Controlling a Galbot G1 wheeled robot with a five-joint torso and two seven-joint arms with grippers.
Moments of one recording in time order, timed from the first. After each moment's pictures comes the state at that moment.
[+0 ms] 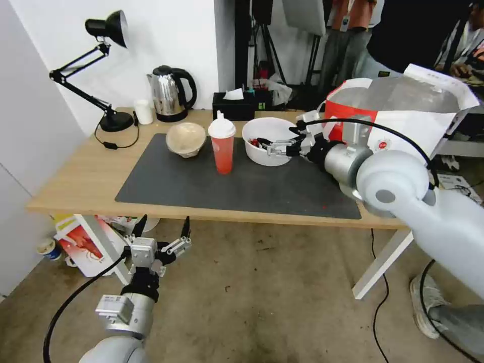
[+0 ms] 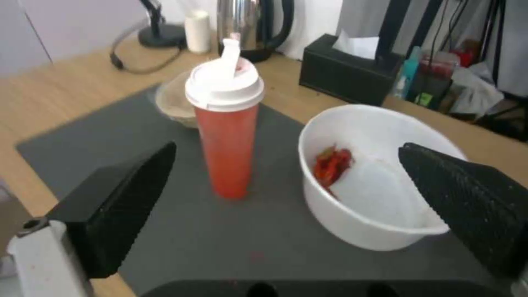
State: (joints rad) left arm 1.75 -1.49 -0.54 -2.30 -0.11 0.00 0.03; right arm -0.21 0.66 -0.27 2.05 1.29 -0.66 0.34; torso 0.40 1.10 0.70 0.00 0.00
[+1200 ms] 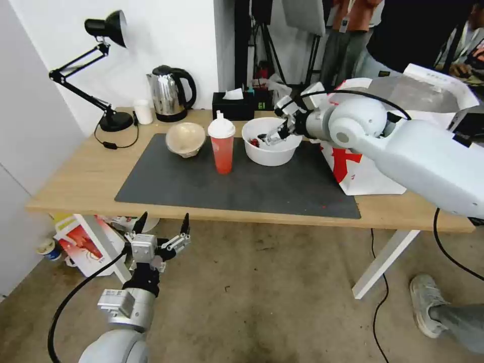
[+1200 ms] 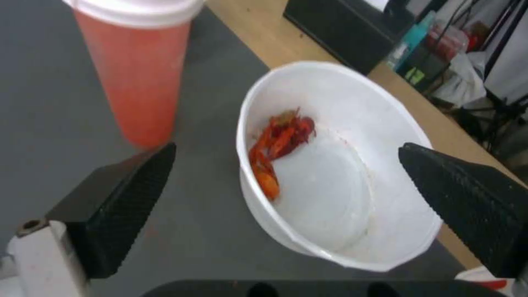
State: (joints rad) left arm 1.73 -1.49 -0.54 -2.27 -0.11 -0.01 0.03; right arm 0.20 0.77 -0.71 1.66 1.08 -0.72 0.05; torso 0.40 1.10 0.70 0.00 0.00
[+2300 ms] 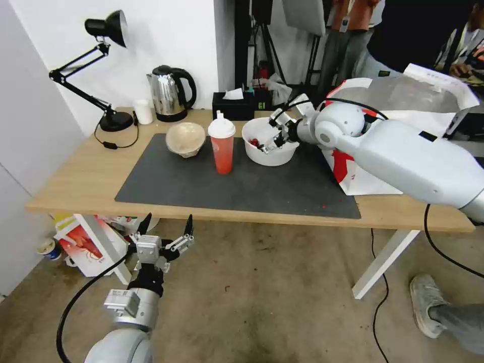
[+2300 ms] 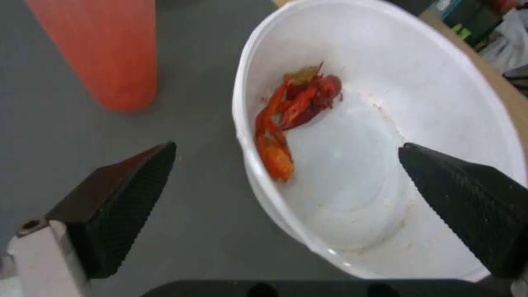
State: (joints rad) left arm 1.71 -1.49 -0.52 -2.24 -0.10 -0.02 0.03; right arm 0.21 0.88 -0.78 1.45 1.01 -0.72 -0.08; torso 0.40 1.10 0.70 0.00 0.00
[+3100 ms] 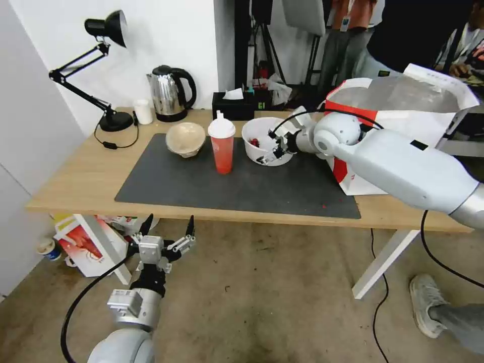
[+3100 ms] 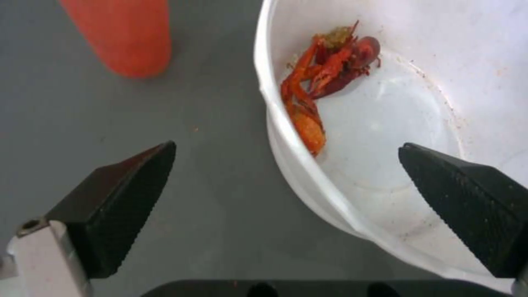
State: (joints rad) left arm 1.71 -1.50 -0.51 -2.23 -0.09 -0.03 0.03; right arm 0.16 0.90 -0.76 1.38 0.97 -0.72 -0.18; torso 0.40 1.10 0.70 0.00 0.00
